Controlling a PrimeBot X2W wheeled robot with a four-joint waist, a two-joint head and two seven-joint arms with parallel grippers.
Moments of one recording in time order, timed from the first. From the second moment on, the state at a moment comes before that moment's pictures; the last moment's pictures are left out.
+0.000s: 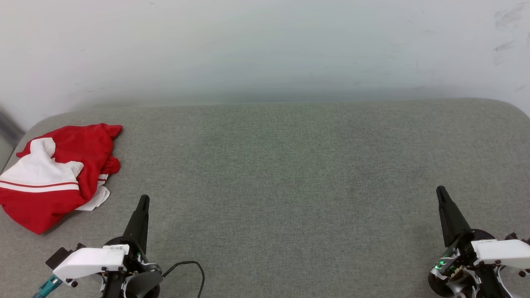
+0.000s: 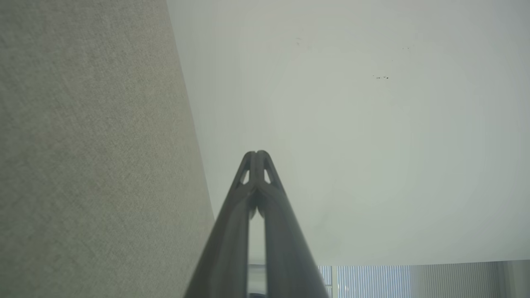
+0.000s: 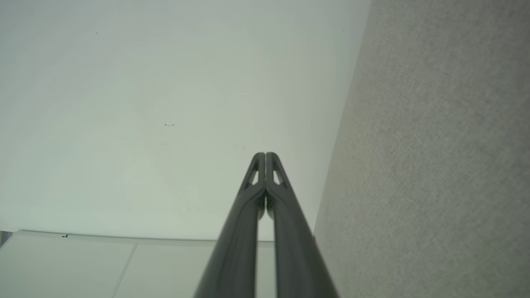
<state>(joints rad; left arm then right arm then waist) -0.11 0.05 0.11 0.25 -1.61 -0.13 0.11 -0.10 -0.05 -0.11 0.25 1.61 0.13 0.12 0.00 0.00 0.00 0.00</state>
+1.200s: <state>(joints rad) -0.07 0.05 0.11 0.27 -1.61 -0.13 0.09 -0.06 -0.05 -0.11 0.28 1.60 0.13 0.09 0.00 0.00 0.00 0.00</state>
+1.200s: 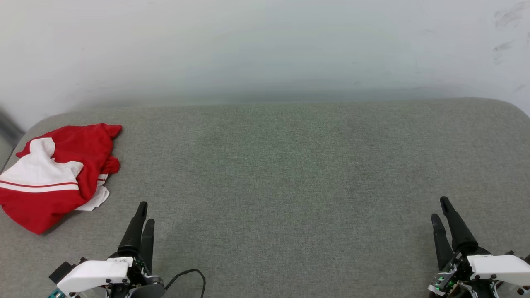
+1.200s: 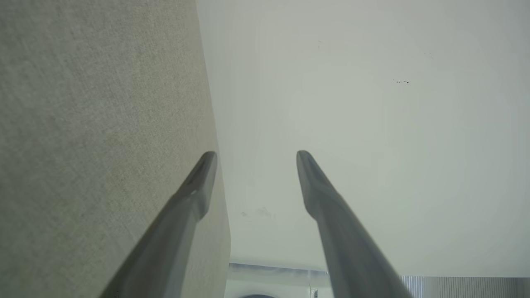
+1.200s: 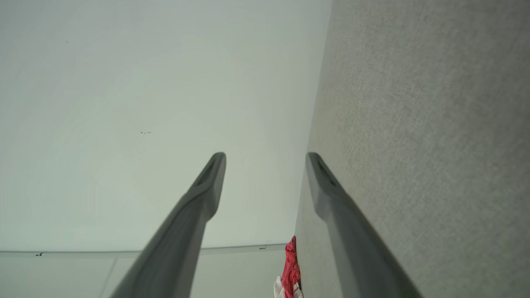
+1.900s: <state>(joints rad) -0.06 0.05 0.12 0.15 -1.25 -0.05 0.00 -0.04 -0.05 -0.12 0.18 1.24 0.13 0.00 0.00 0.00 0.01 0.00</state>
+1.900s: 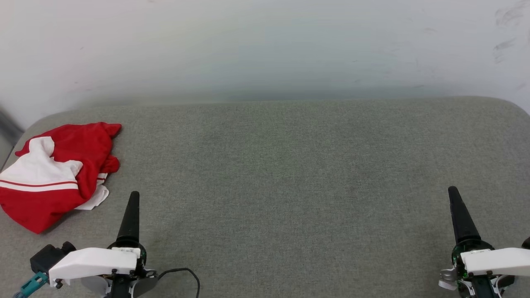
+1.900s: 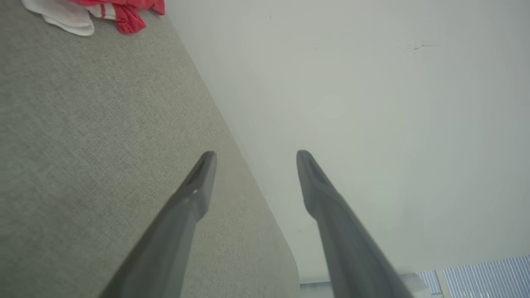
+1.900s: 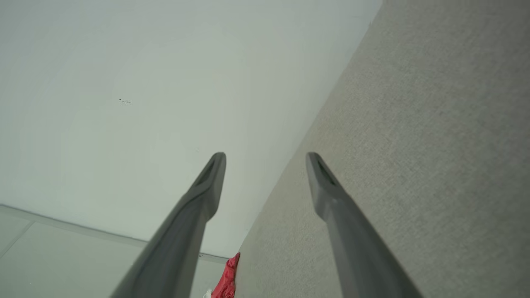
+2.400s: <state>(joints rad) -0.04 0.05 0.05 0.09 -0.94 0.04 -0.06 -0.02 -0.05 -0.10 0.12 0.93 0.13 -0.06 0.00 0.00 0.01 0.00</state>
